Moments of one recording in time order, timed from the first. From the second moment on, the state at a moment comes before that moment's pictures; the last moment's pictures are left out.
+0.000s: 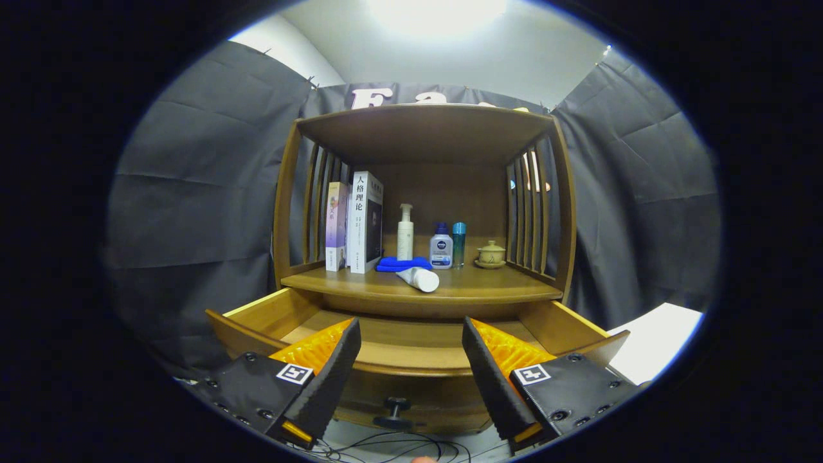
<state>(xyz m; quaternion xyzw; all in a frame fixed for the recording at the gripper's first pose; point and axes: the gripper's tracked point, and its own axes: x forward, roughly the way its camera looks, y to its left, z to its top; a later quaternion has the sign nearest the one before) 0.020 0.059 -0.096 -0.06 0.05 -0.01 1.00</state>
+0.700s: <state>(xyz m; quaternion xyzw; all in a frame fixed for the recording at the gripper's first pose) 0.004 0.062 -0.201 -0.08 0.13 -0.03 0.99</state>
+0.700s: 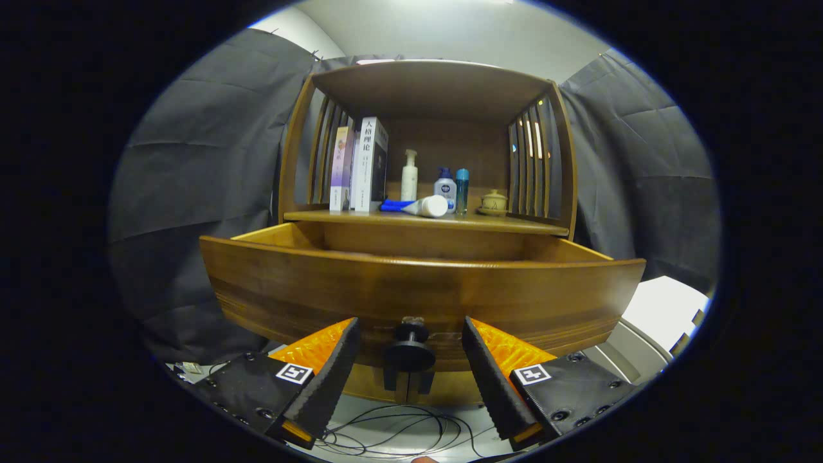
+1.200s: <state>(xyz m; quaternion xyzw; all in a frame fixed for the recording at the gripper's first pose) 0.019 0.060 -0.209 -0.08 0.13 -0.05 0.99</state>
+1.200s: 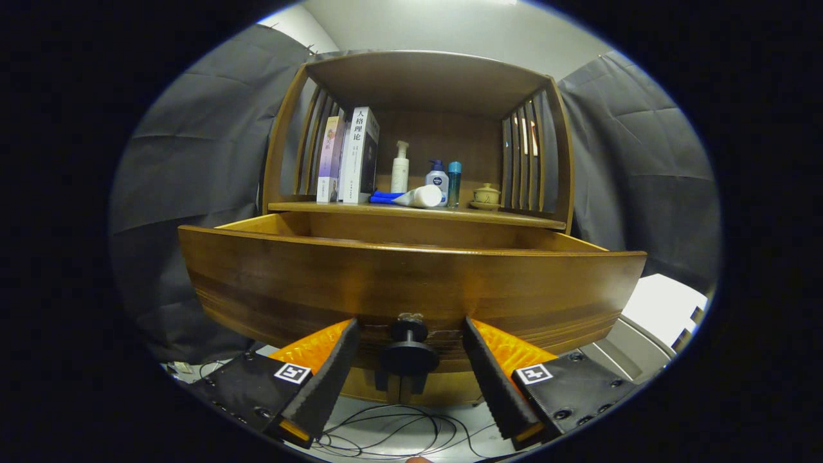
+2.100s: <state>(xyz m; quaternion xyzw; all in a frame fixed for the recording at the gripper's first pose) 0.128 0.055 -0.206 -0.08 0.13 -0.07 0.99</state>
